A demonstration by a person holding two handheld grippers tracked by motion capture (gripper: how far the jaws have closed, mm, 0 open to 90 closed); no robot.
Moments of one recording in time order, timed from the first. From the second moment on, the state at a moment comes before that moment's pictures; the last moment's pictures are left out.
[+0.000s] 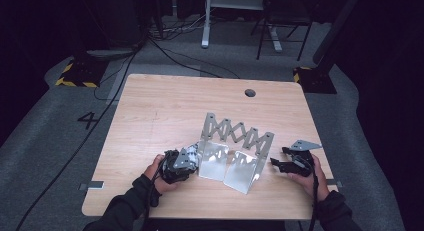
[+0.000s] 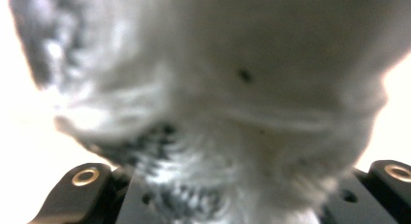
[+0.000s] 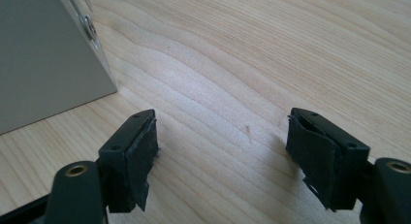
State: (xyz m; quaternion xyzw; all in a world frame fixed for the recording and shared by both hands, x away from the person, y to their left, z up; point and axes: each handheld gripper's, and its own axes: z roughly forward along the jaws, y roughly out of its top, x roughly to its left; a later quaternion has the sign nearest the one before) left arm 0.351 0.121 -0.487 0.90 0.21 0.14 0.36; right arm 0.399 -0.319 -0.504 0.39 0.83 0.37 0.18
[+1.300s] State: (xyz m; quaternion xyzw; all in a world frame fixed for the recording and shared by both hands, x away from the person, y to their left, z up) left arm 0.402 0.116 -0.456 0.85 0.26 0.16 0.43; right arm 0.399 -0.318 -0.504 0.39 0.83 0.37 0.18
